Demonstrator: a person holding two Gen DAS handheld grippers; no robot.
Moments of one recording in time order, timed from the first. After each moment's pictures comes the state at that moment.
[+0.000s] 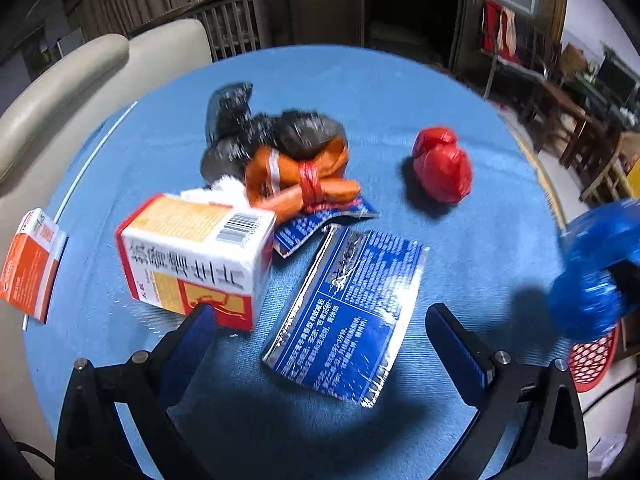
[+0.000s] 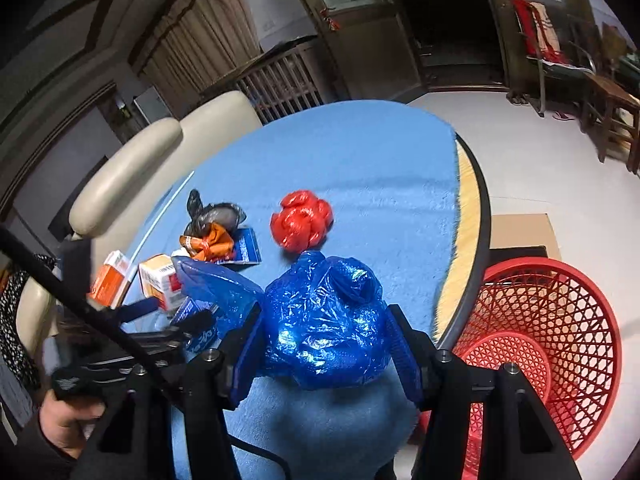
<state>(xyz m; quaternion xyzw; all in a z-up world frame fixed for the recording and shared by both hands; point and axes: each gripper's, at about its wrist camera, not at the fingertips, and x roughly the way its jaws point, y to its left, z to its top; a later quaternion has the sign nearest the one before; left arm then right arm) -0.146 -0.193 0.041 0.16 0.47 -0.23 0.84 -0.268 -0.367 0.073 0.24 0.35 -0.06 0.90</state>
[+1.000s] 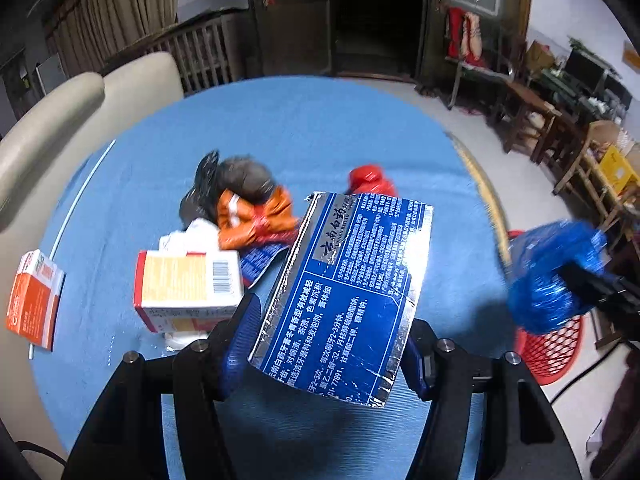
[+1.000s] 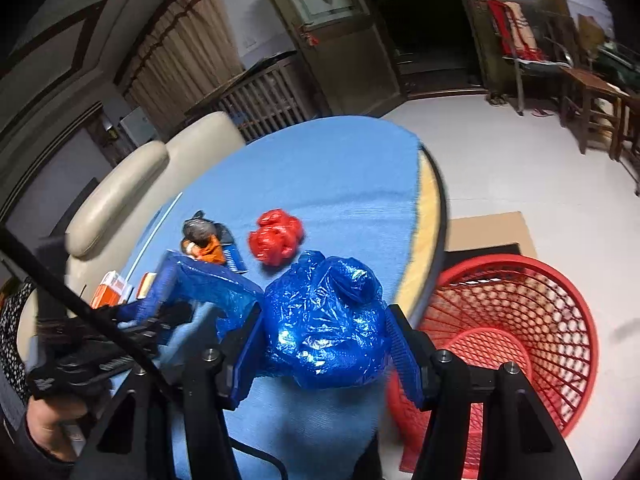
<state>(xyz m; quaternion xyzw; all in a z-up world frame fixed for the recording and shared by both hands) -0.197 -0.195 0.115 0.16 0.42 -0.30 0.84 -0.309 -0.390 0.082 0.26 0.33 -0.10 0.90</state>
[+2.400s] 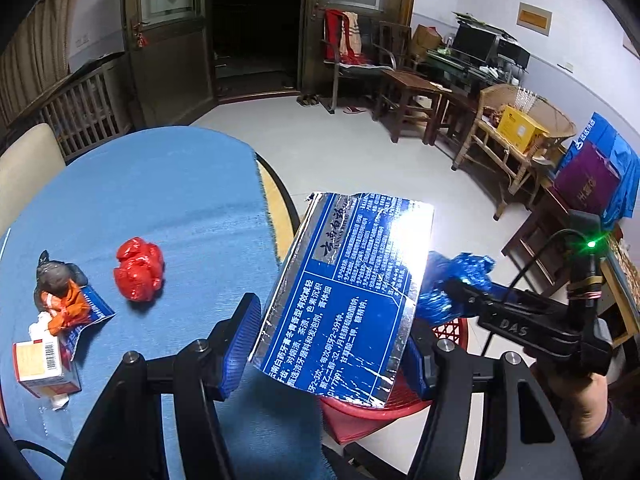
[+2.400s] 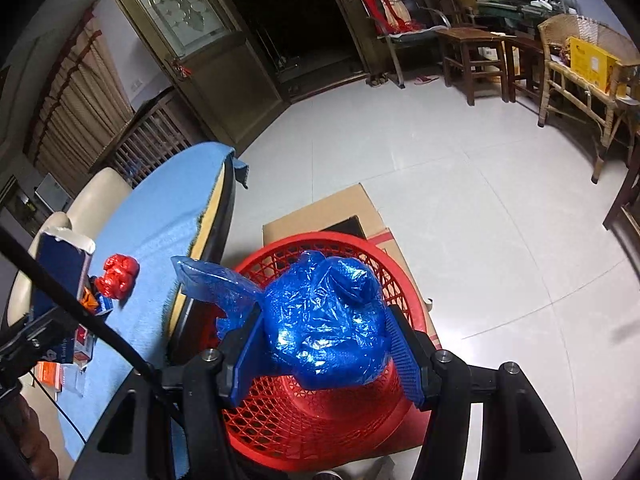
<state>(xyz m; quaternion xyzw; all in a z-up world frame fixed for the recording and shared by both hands) -0.290 -0.346 0.118 0.19 0.38 -0.47 0.77 -0.416 -0.515 0.033 0.33 0.34 -0.27 0.84</state>
